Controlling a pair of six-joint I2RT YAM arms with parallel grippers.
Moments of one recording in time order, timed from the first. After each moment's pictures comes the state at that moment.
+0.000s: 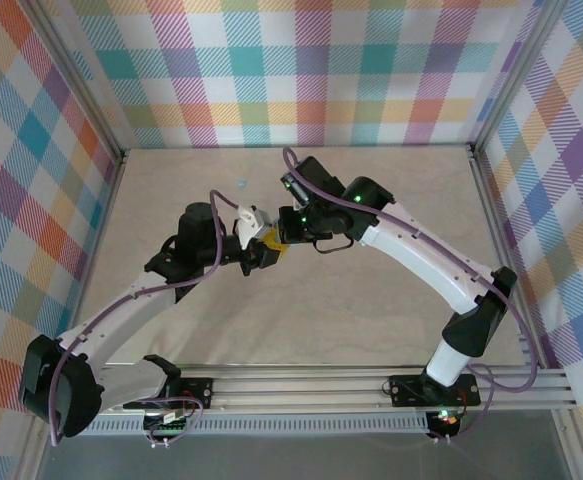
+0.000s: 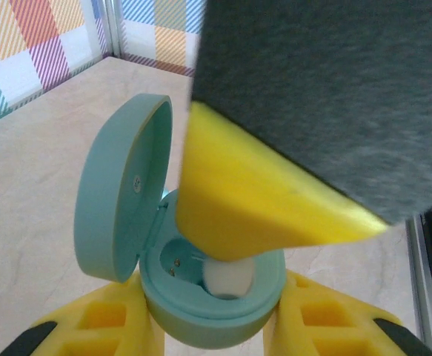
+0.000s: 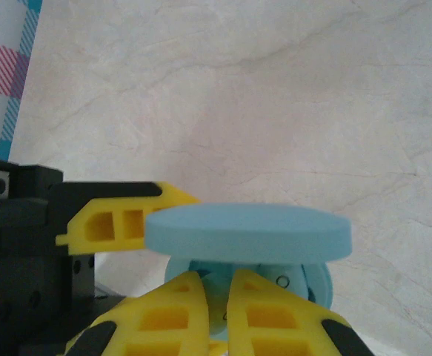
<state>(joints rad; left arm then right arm) -0.50 1.15 0.81 -0.04 0.67 0.19 0.90 1.67 1.86 -1.11 0.00 0.67</state>
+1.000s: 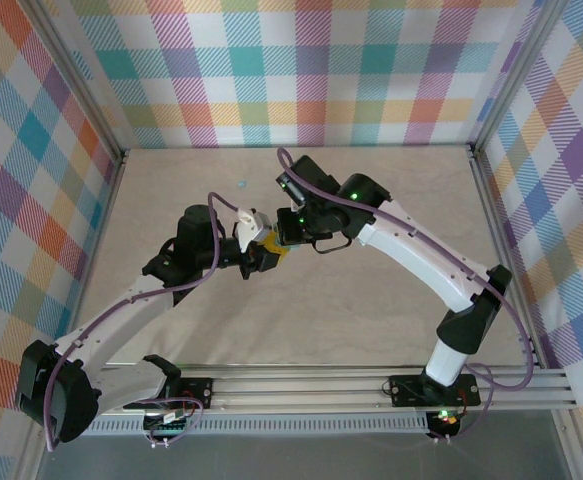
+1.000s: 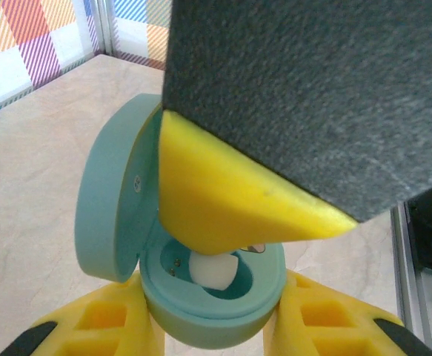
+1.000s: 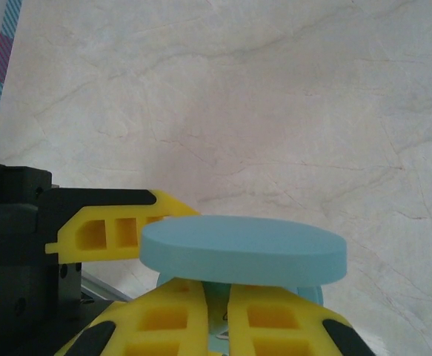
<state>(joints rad) -0.52 1.12 0.81 -0.07 0.66 0.18 0.92 1.71 1.93 -1.20 0.01 0.64</state>
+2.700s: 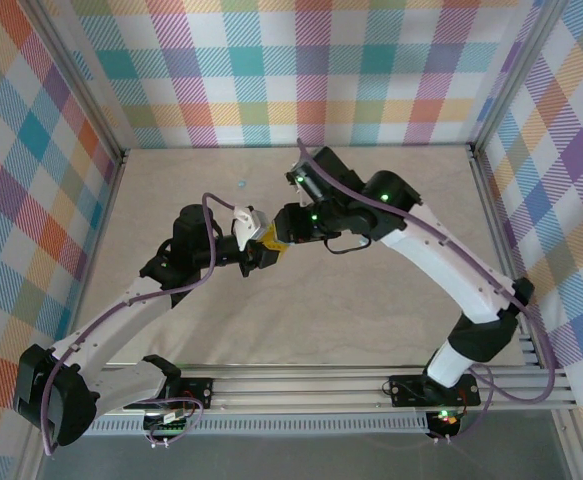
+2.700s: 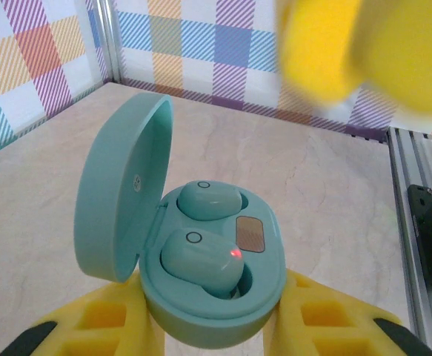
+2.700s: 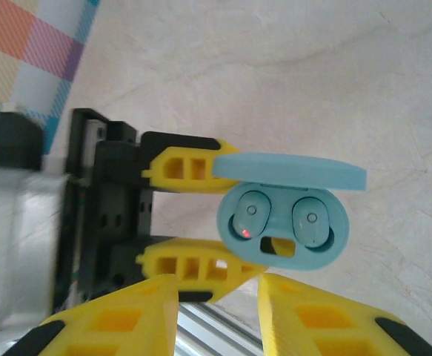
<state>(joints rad) -0.52 1.10 0.81 -0.02 0.66 0.18 0.95 1.62 2.03 -1.26 -0.04 0.63</state>
